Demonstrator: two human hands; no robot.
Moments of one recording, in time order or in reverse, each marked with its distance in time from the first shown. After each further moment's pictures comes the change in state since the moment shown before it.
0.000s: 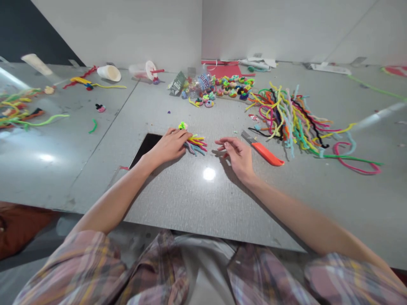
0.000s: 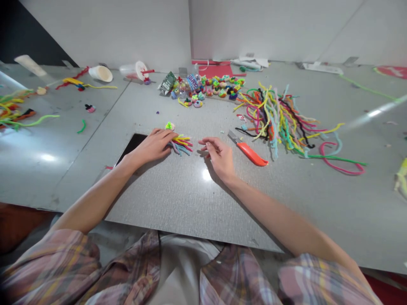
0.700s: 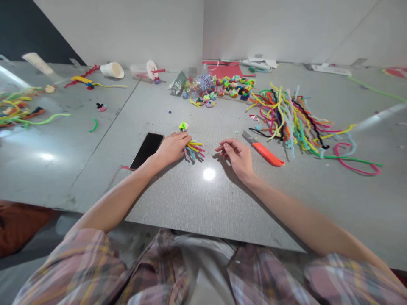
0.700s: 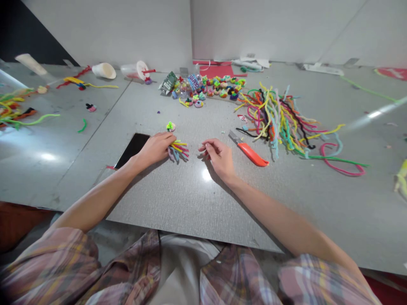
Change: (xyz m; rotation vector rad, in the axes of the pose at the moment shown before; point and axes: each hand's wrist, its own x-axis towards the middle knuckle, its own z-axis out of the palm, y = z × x) left_hand 0.002 0.013 0.007 0.042 0.026 -0.107; right_hand 0.002 0.006 -0.003 -0.036 -0.051 0.008
